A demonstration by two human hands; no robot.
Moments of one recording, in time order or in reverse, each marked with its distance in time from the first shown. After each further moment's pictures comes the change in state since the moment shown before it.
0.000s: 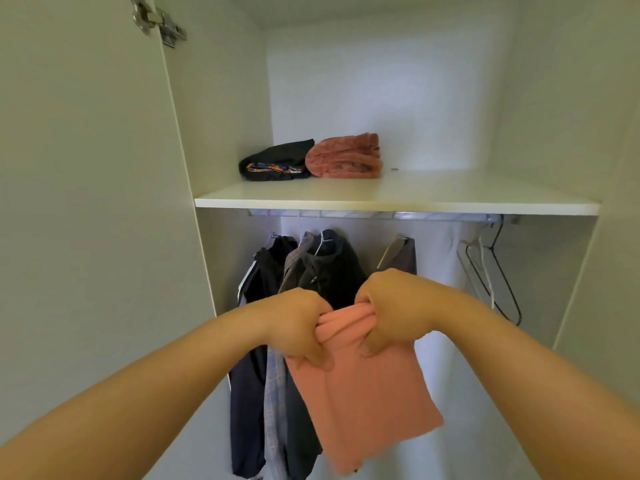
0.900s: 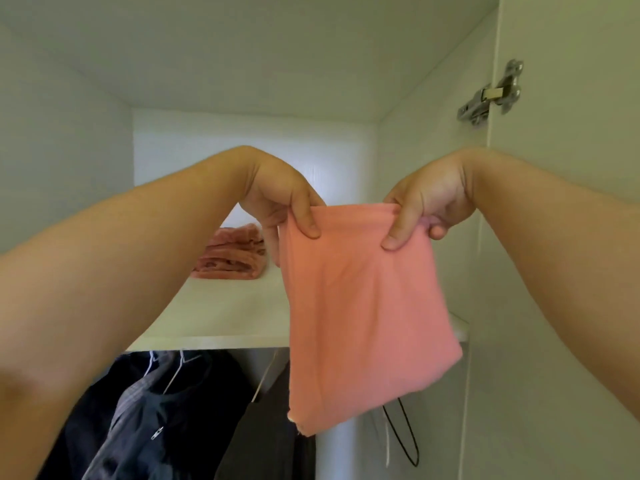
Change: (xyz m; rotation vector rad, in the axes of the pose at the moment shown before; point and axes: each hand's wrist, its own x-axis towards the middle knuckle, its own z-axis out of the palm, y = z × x) left_hand 0.226 0.138 -0.312 -0.311 -0.380 0.270; right_hand -0.036 0.213 -0.299 0.448 -0.147 0.514
